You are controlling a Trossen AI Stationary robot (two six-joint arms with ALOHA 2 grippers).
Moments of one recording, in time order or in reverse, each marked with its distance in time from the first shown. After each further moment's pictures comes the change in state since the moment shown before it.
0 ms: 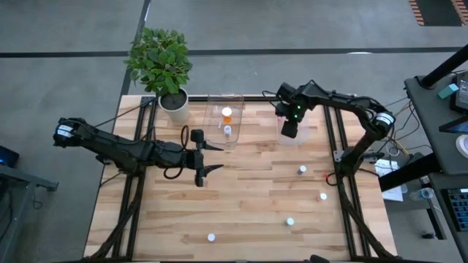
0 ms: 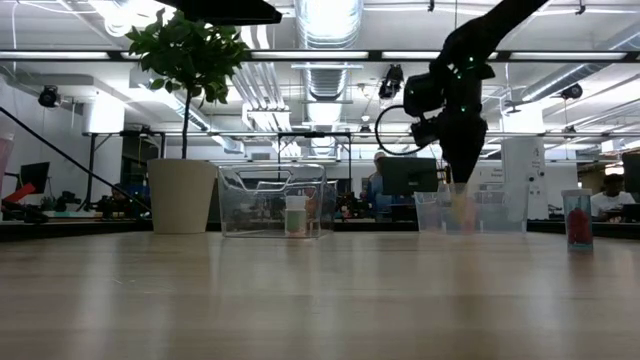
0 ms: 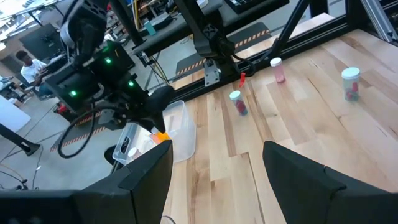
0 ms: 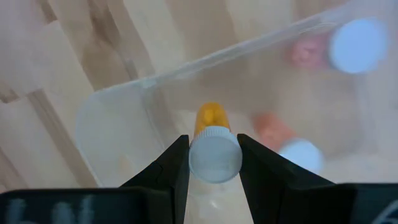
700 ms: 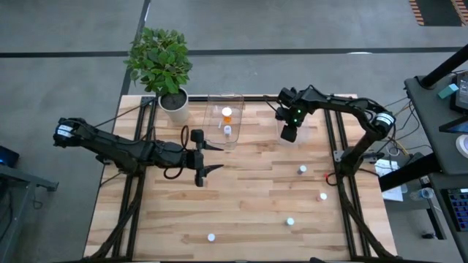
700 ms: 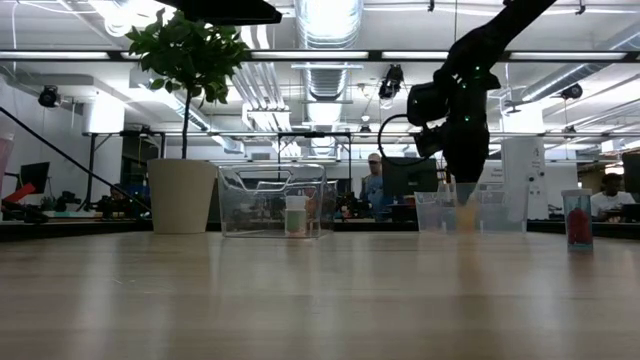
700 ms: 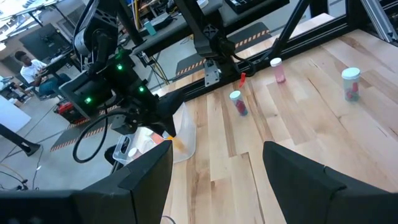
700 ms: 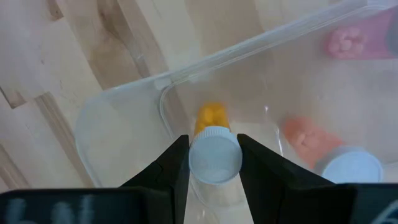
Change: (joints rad) left arm 0.000 0.000 0.000 0.001 0.000 0.000; right arm 0.007 -0.002 -0.093 0.087 -0.053 0.046
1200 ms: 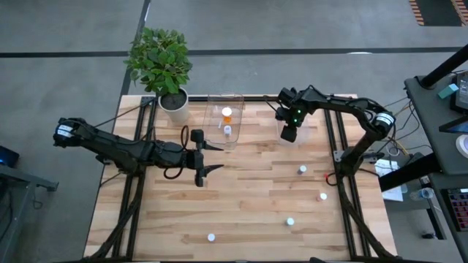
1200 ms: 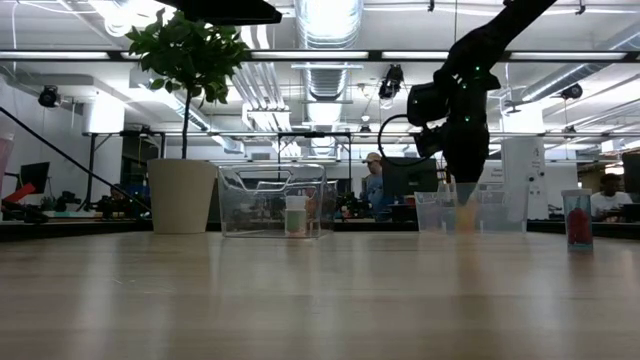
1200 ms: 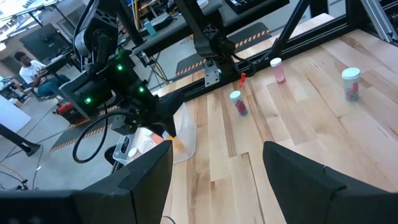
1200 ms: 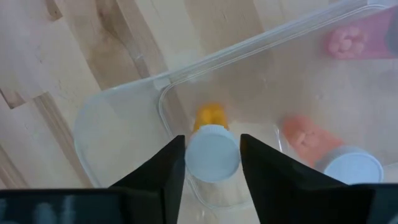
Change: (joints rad) left arm 0.000 0.000 0.000 0.000 0.000 0.000; right arm 0.000 0.000 -0.002 0.004 0.000 0.000
